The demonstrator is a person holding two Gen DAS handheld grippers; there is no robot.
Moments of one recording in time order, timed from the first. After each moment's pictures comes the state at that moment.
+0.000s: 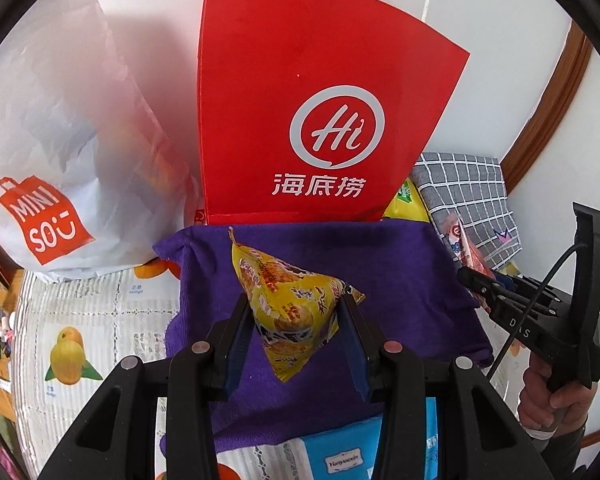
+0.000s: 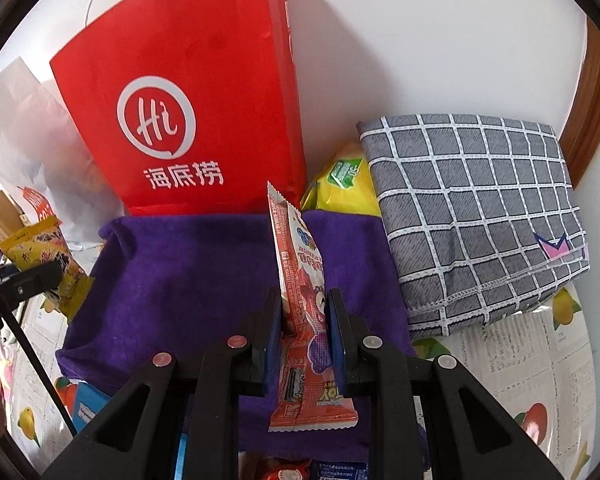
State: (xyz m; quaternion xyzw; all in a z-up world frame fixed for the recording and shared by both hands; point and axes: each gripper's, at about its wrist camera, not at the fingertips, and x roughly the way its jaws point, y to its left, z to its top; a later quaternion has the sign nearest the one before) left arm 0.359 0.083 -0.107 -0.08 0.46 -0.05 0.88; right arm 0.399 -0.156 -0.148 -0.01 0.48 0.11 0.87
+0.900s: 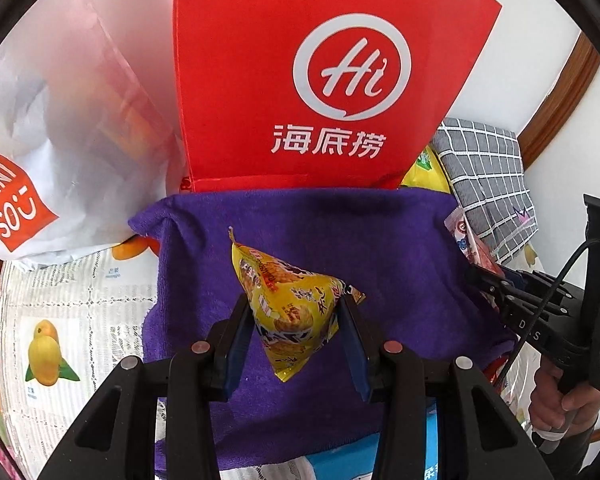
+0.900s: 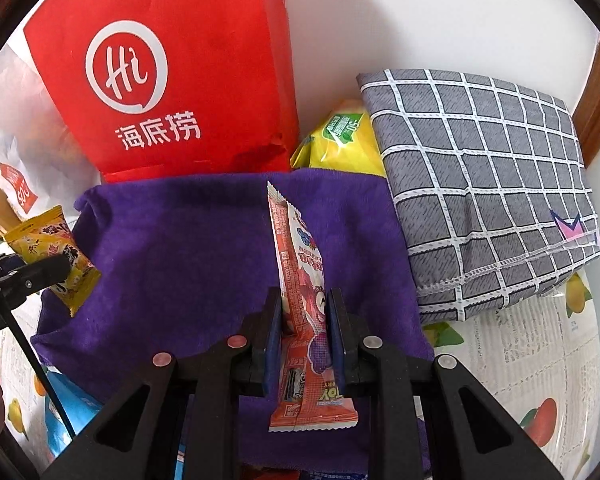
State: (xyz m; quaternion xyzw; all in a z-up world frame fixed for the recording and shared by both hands) left arm 0.380 0.074 -0.146 -0.08 0.50 -0.05 0.86; right arm 0.412 -0.159 -0.180 -0.03 0.52 0.11 0.84
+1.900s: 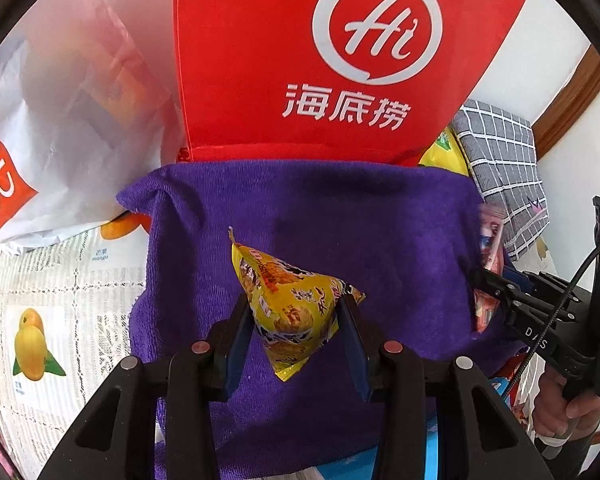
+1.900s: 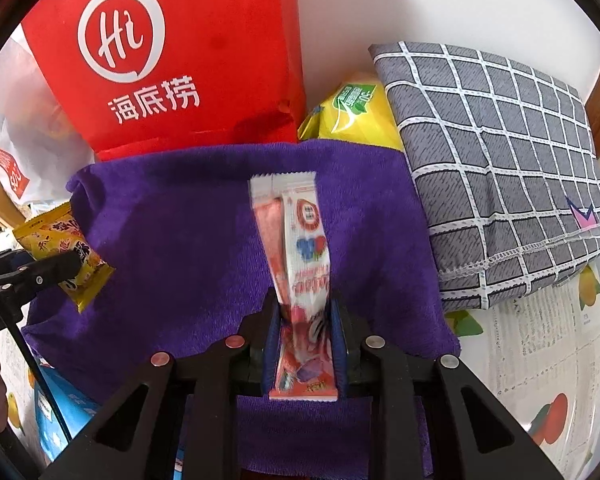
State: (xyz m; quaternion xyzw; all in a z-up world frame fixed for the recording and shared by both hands) left arm 0.394 0.076 -0.172 -0.09 0.54 -0.04 0.84; right arm 0.422 -0.148 -0.209 -0.03 0.55 0.11 0.83
